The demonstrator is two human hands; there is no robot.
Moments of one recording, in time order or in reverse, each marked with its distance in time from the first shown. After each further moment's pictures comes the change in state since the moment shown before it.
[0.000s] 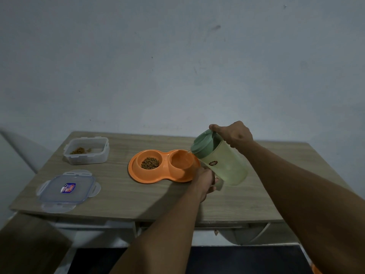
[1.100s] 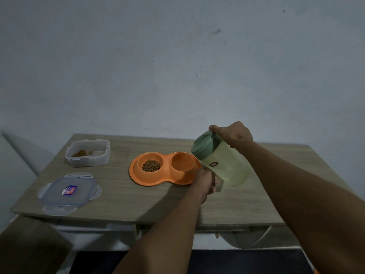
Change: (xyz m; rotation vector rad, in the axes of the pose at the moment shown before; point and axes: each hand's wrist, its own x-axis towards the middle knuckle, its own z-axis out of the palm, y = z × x) left_hand -0.002 0.004 -0.003 0.023 0.003 0.006; right_hand -0.002 -0.007 -0.005 -0.009 -0.005 -0.026
